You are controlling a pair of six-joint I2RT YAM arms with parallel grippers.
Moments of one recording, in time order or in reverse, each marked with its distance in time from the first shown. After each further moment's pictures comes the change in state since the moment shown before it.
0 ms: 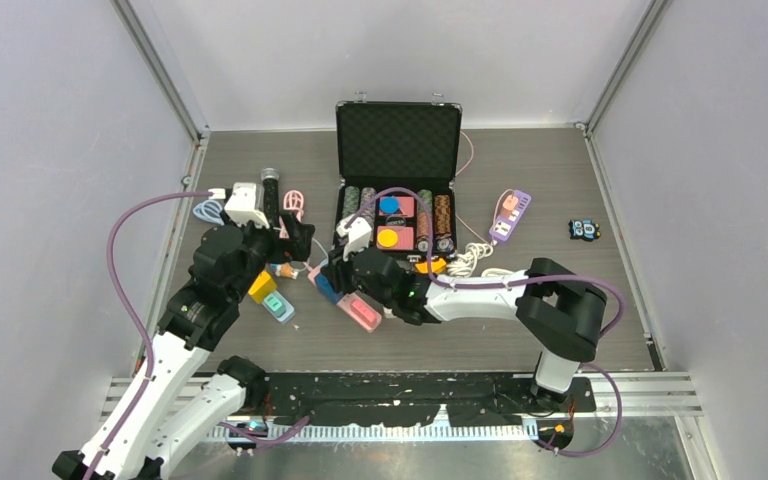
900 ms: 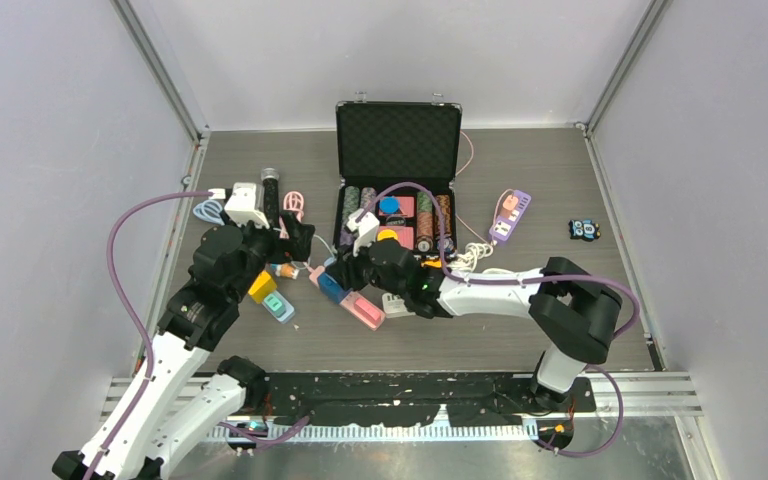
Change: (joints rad) left arm 0.000 -0.001 0.000 0.000 0.004 0.000; right arm -0.061 -0.068 -0.037 0.016 -0.168 -0.026
